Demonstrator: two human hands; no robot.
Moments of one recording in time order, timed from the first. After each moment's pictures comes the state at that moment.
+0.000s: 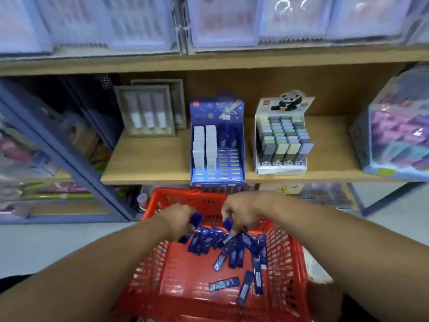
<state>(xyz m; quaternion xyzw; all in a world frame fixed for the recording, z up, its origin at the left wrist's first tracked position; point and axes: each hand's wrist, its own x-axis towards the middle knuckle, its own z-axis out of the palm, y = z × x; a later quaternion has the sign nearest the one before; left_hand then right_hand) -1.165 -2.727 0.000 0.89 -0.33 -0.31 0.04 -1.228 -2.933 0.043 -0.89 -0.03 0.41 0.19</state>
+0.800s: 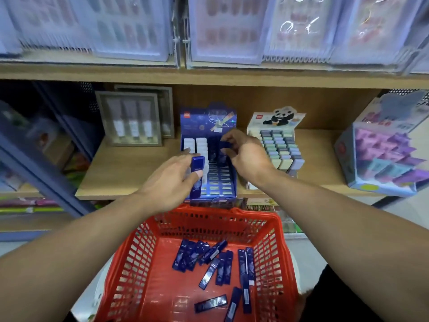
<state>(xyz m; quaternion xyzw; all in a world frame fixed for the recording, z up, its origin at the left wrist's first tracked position) -1.114 -2.764 0.083 0.88 -0.39 -0.08 0.27 -1.159 -2.987 0.081 -0.93 0.11 -0.15 0.33</state>
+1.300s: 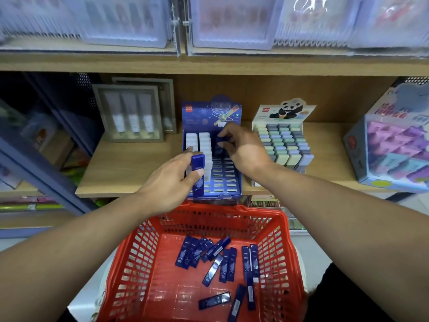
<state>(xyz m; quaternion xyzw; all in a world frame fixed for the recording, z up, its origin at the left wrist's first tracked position) -1.115 -2.762 0.080 0.87 -0.36 -0.12 0.32 -1.140 -2.983 0.071 -0.93 0.06 -0.15 0.34</state>
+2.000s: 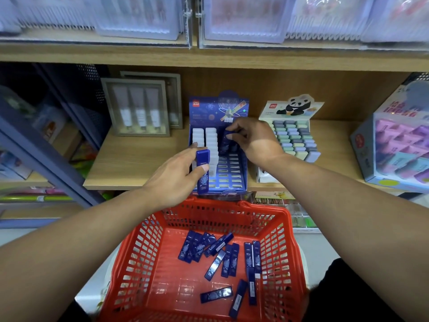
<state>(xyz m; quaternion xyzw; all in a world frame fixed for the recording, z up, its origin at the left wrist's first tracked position) -1.108 -2.757 0.065 0.86 -0.36 -0.13 0.35 -1.138 -2.994 0.082 -0.94 0.06 -0.15 0.31</state>
